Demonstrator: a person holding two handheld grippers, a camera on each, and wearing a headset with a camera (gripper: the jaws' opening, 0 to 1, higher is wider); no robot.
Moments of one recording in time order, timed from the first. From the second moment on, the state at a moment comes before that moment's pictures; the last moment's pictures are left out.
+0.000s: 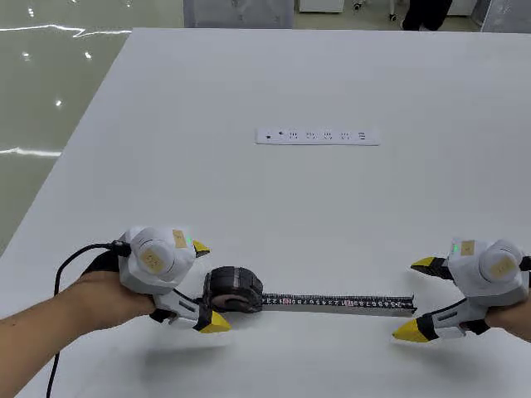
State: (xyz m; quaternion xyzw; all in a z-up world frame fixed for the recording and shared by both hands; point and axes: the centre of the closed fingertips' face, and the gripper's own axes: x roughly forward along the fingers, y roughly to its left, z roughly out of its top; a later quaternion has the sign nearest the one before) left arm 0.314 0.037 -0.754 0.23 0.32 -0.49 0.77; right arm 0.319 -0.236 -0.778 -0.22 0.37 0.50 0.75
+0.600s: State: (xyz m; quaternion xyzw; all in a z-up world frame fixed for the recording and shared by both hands) left arm 0.317 0.038 -0.750 0.22 0.32 -0.48 0.79; right arm 0.321 -0.238 -0.777 -0.22 0.37 0.49 0.76
